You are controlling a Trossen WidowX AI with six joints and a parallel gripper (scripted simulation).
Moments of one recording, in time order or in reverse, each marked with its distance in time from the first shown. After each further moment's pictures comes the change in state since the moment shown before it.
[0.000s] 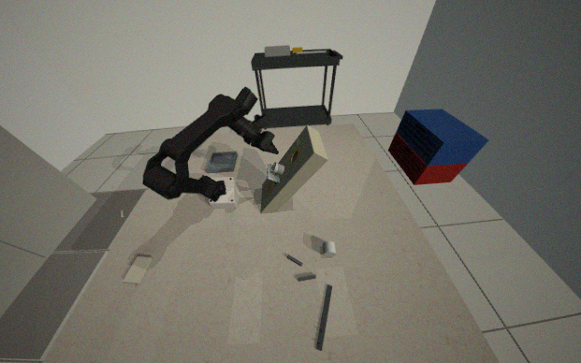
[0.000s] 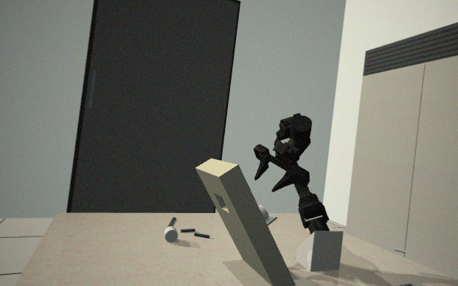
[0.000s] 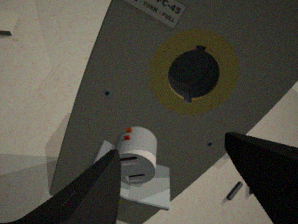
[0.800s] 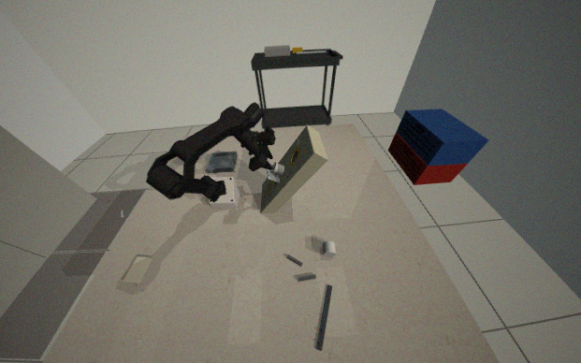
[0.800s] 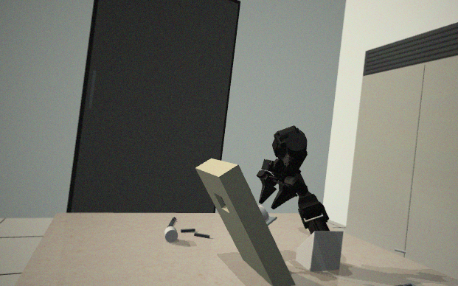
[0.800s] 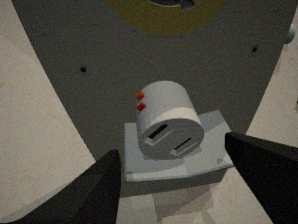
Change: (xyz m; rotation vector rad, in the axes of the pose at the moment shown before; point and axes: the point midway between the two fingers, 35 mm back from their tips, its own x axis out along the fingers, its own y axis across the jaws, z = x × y) arm 0.036 0.026 -0.036 0.623 0.168 0.042
